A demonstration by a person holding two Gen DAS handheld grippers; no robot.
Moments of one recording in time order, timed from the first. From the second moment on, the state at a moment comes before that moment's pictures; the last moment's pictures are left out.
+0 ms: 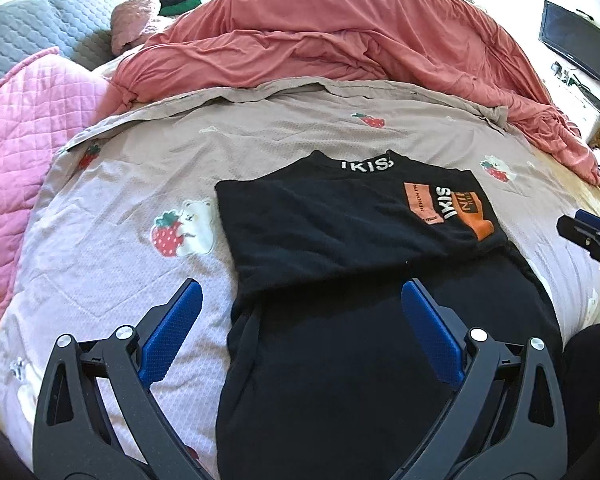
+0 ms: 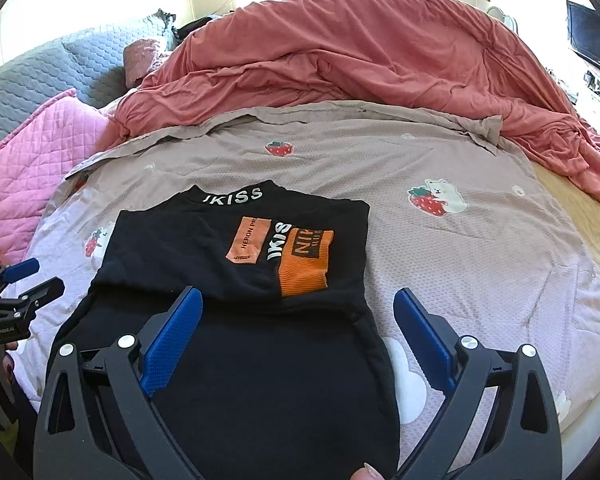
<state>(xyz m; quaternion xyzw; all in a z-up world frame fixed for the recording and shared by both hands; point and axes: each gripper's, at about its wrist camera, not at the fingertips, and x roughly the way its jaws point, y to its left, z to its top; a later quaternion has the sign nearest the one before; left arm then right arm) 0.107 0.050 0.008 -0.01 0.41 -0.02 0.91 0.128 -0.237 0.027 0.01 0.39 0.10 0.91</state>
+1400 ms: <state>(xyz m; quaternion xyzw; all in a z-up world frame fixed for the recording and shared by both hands) 0.033 0.109 -0.038 -0.10 0.51 0.01 0.85 0.070 -0.308 -0.028 0.03 0.52 0.08 0.85</state>
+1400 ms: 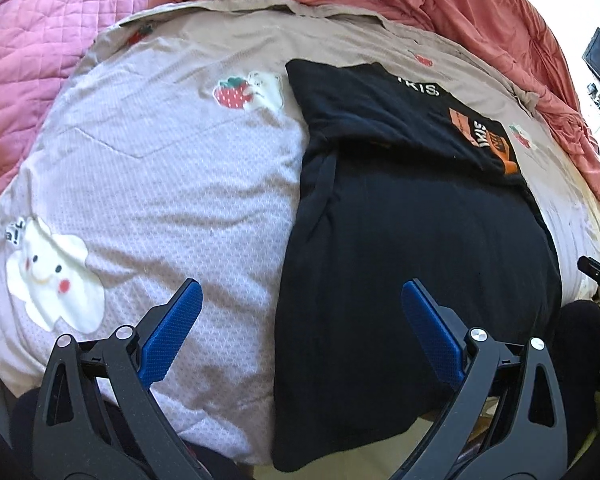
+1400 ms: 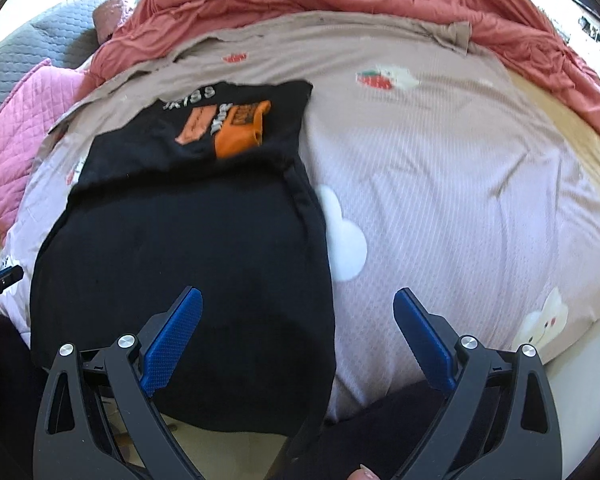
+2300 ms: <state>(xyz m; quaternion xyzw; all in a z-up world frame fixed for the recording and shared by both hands) 0.031 0.106 -0.079 -0.14 0.57 -0.02 0.81 0.084 -0.296 -0.070 0.05 0.58 0.12 0.81</state>
